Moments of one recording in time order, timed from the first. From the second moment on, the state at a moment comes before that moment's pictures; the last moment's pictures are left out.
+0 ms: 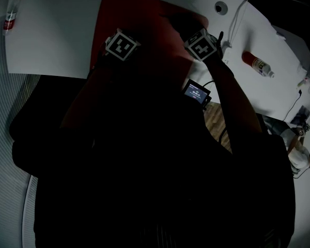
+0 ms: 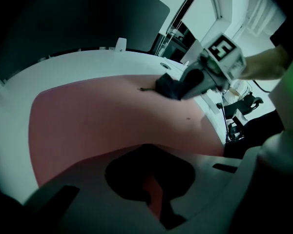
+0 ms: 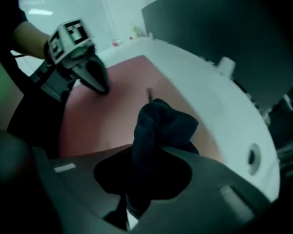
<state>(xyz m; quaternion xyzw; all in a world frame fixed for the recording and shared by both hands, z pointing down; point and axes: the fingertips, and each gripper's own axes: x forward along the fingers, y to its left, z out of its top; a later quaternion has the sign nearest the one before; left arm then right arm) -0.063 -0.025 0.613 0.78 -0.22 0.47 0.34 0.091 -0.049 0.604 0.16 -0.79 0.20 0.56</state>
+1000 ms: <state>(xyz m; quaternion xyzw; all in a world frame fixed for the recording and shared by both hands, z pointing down) -0.064 -0.022 0.613 0.78 -0.22 0.47 0.34 0.034 0.022 0.604 0.09 -0.81 0.21 0.55</state>
